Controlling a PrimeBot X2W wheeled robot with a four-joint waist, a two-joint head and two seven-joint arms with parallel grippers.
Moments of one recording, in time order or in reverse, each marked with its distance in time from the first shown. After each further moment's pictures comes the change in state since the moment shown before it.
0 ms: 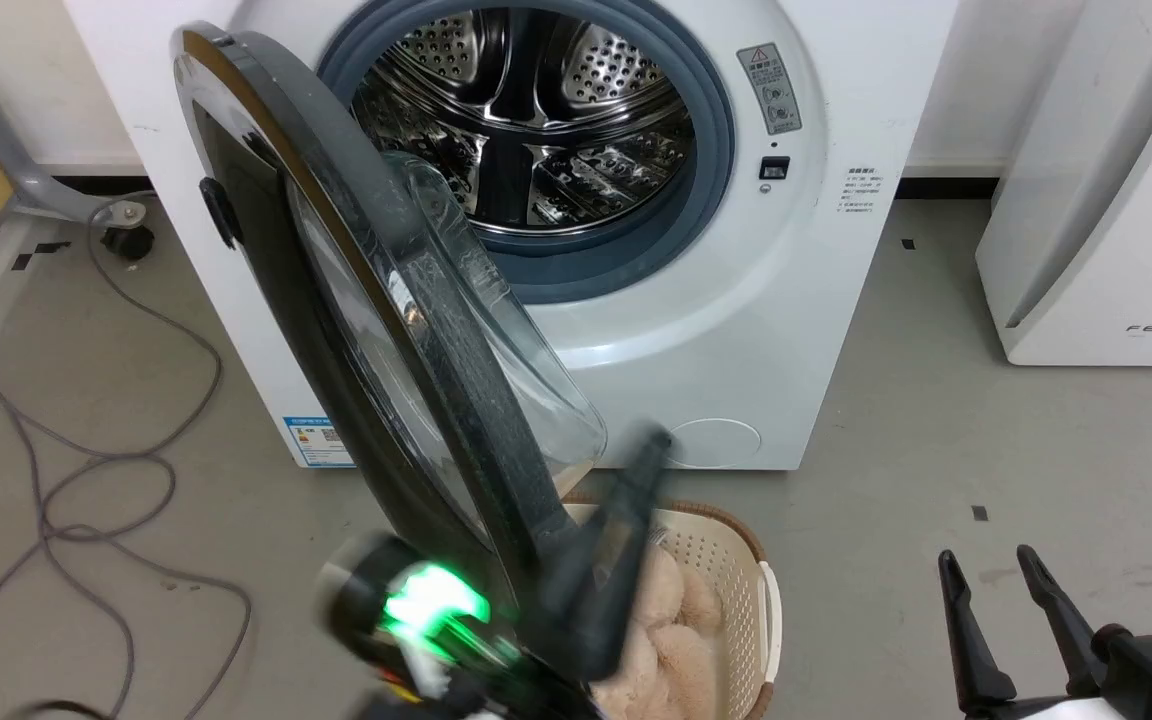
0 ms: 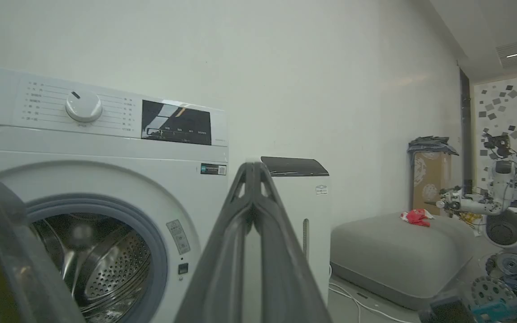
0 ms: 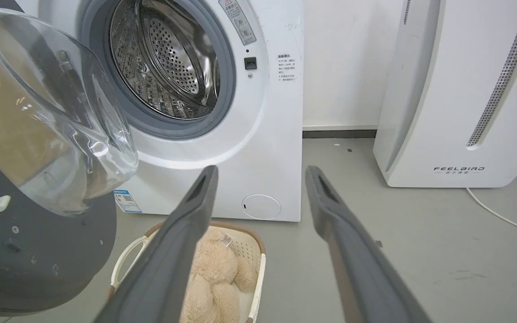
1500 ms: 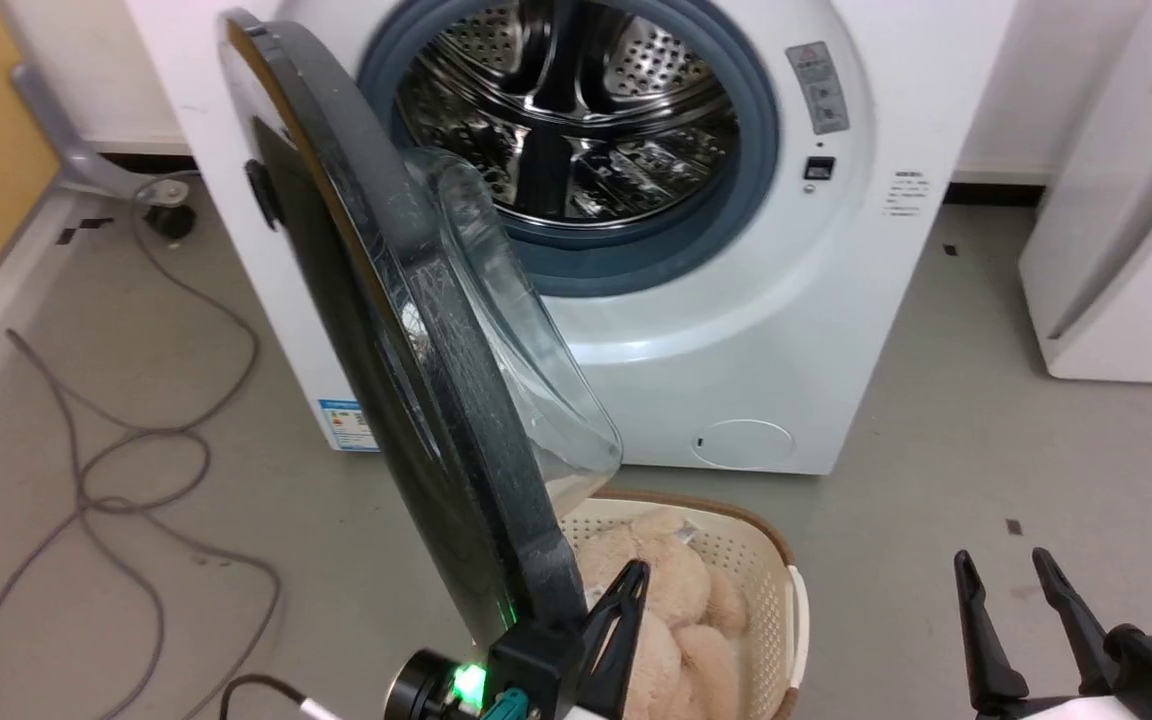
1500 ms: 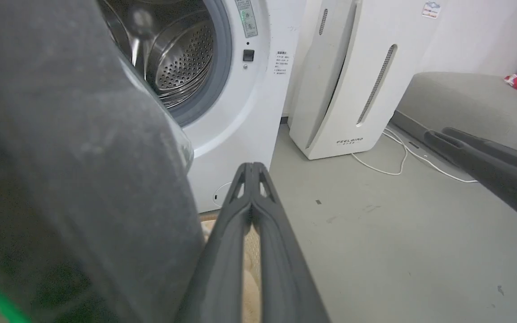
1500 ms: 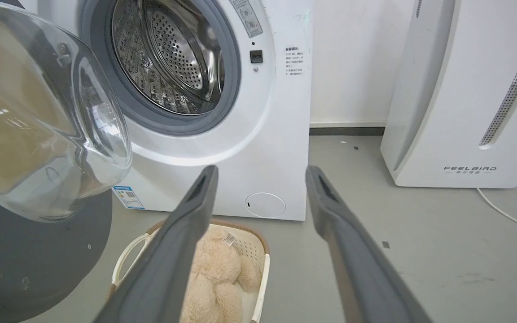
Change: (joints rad) left arm 0.002 0.012 -0.092 0.508 -0.074 0.221 0.200; right arm -0.014 0.000 -0.027 0.041 -0.001 0.000 -0.017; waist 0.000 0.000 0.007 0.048
